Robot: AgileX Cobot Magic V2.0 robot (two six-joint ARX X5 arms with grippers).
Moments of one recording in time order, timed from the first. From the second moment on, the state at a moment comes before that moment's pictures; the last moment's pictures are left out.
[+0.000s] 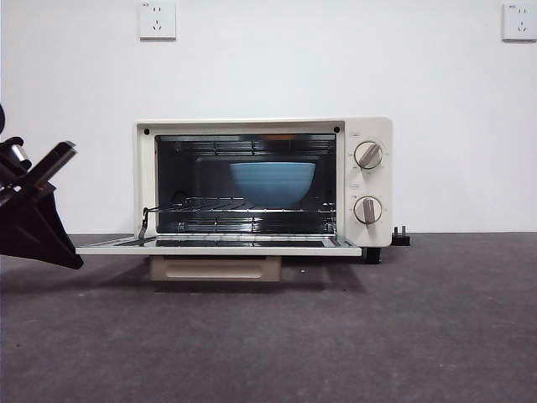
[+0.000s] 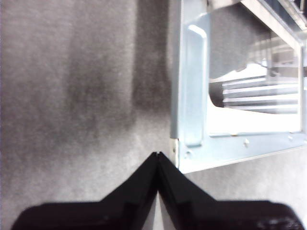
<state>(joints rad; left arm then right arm) 0.04 1.71 0.91 -0.31 0.68 -0.29 0.19 0.94 1.39 -1.17 0.12 -0.18</state>
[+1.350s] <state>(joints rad) 0.01 1.72 1.14 -0.20 0.82 -0.53 0.19 0.93 1.39 -1.21 0.05 -0.13</state>
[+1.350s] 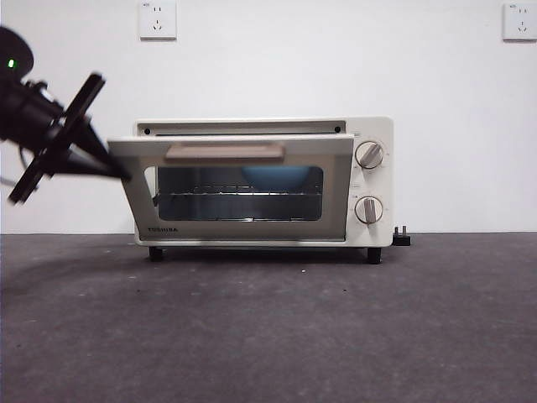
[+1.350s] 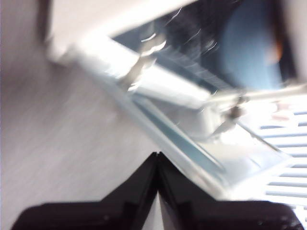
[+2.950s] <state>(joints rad) -0.03 0.98 1.37 -0.67 0.55 -0.17 0.19 0.98 1.39 -1.23 0.02 -0.13</state>
